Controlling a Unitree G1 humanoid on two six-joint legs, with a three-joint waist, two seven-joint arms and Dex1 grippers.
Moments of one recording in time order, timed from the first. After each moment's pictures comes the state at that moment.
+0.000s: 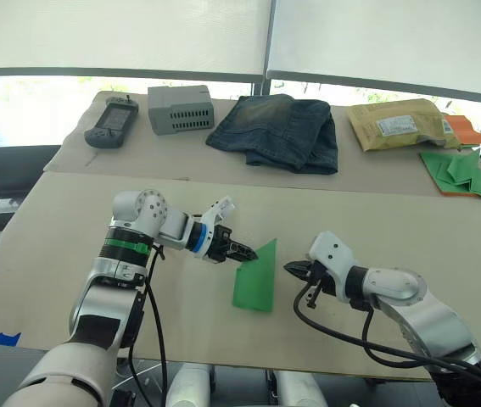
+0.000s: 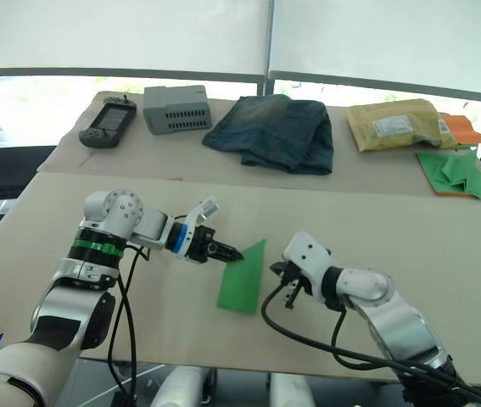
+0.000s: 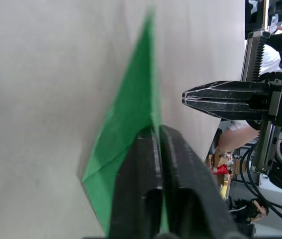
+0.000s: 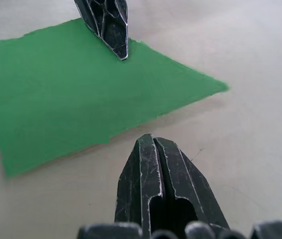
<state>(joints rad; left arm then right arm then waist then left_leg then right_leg) -0.93 0.33 -0.03 0.48 -0.82 1.61 -0.57 -0.15 -0.66 0.18 -0.54 0.21 0.71 0.69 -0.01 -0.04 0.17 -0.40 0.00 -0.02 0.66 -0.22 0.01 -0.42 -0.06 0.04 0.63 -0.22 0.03</state>
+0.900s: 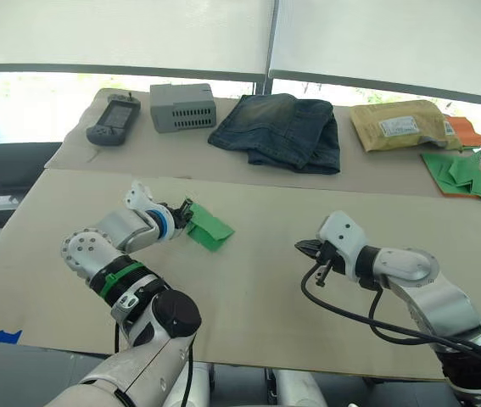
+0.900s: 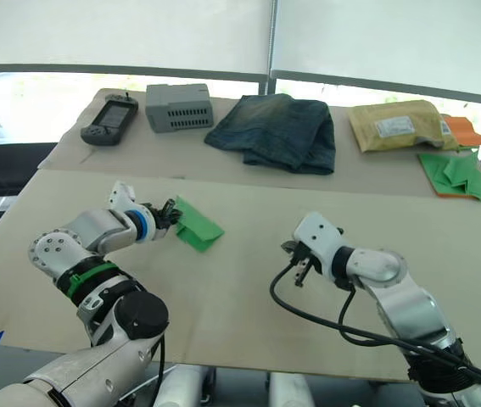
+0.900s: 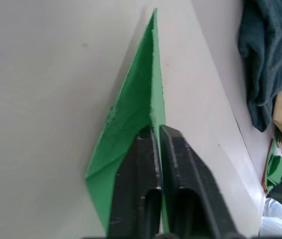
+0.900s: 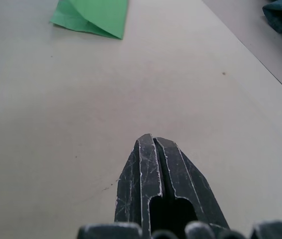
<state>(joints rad) -0.93 -0.12 1.15 0.01 -0.80 1.61 0.61 -0.24 -0.71 0.14 -0.47 0.18 0.65 0.69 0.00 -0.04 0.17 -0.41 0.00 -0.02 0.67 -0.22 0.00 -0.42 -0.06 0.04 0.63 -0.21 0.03</state>
